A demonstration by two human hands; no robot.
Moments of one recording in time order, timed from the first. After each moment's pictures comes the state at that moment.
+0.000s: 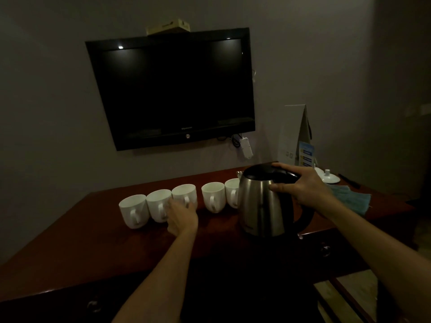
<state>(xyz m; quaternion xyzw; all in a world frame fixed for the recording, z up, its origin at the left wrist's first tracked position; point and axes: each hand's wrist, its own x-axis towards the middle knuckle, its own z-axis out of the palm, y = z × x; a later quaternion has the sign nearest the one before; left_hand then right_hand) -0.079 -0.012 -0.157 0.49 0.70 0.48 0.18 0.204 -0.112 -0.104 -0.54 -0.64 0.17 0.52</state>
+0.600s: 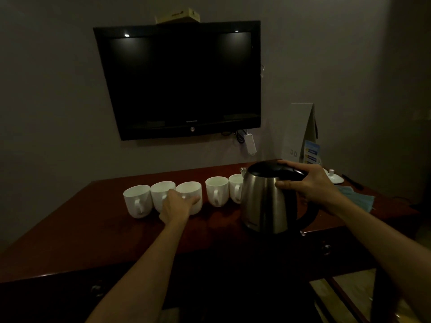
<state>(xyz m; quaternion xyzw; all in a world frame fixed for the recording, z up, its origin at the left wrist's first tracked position) -0.111 -0.005 -0.145 0.54 0.72 0.39 0.19 0.205 -0.116 -0.097 -0.52 -0.65 0.20 0.52</state>
